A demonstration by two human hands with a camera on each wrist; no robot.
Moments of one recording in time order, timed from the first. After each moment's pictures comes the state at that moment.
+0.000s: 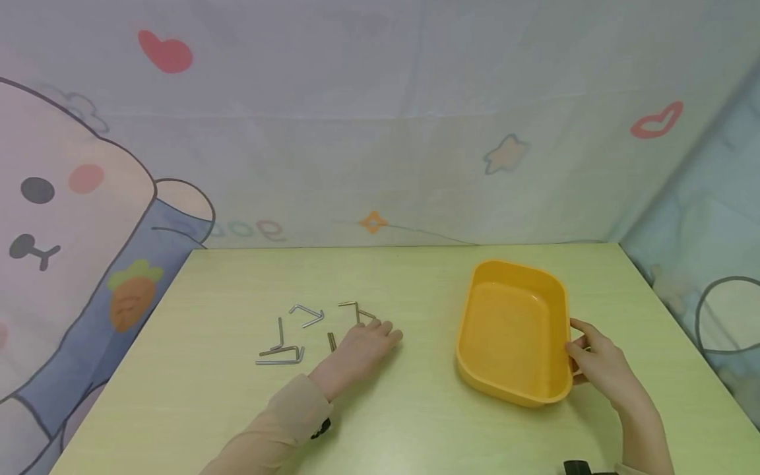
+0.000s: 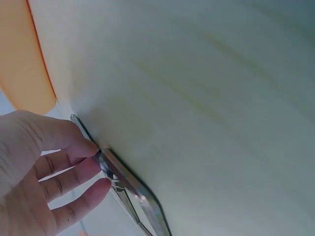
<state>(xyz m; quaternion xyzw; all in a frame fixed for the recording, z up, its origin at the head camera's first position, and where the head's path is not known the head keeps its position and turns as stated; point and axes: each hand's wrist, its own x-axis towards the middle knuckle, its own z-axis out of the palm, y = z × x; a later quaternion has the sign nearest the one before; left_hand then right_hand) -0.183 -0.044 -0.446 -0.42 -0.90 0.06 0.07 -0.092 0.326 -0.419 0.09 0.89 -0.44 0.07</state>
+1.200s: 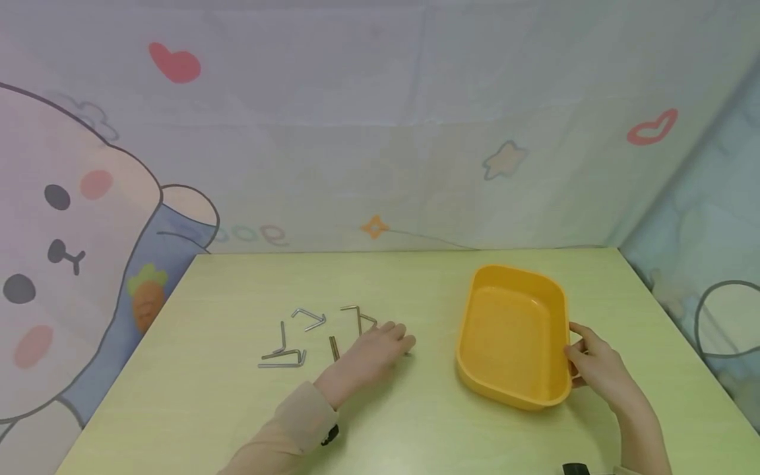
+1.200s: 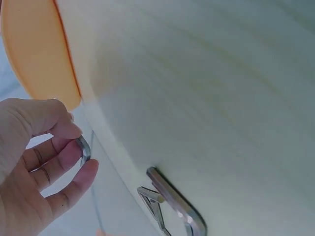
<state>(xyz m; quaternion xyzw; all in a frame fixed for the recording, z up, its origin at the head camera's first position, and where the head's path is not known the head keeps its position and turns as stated) -0.176 -0.034 -0.435 -0.45 -0.89 0.00 0.06 -0.094 0.325 -0.416 0.09 0.89 -0.44 0.08</state>
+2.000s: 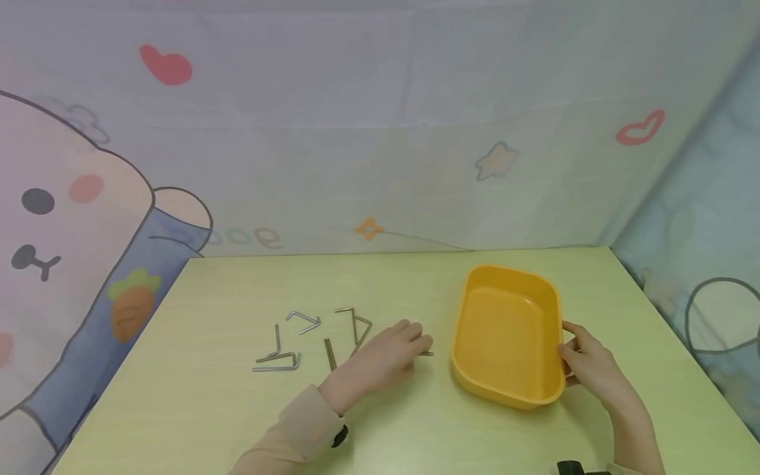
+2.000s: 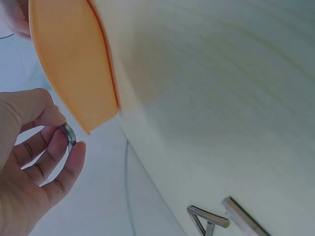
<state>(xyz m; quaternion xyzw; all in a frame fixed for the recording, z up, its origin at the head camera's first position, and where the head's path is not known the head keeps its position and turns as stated) -0.165 -0.012 -0.415 -0.50 -0.86 -0.05 0.10 -0.094 0.324 -0.418 0.09 0.89 -0.44 0.08</state>
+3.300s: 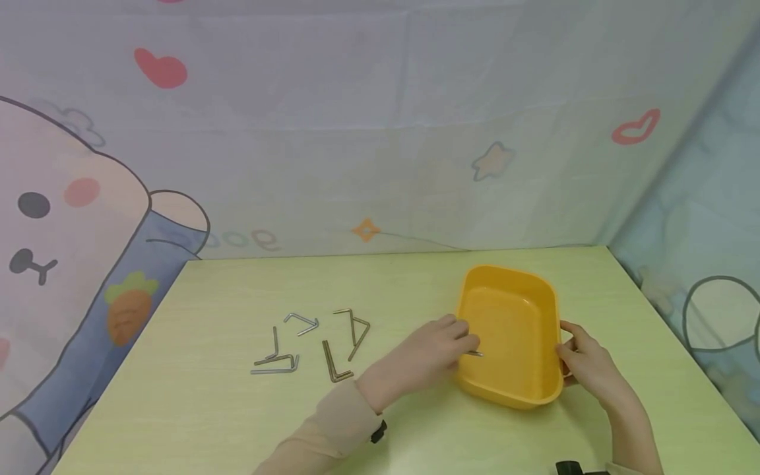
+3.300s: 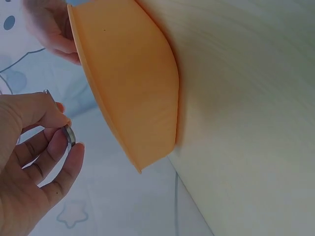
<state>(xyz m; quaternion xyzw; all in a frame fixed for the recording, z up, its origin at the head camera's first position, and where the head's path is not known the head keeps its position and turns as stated) -0.154 0.044 -0.386 -0.56 -0.81 -0.04 0.15 -0.094 0.325 -0.418 0.10 0.89 -0.45 0.08</state>
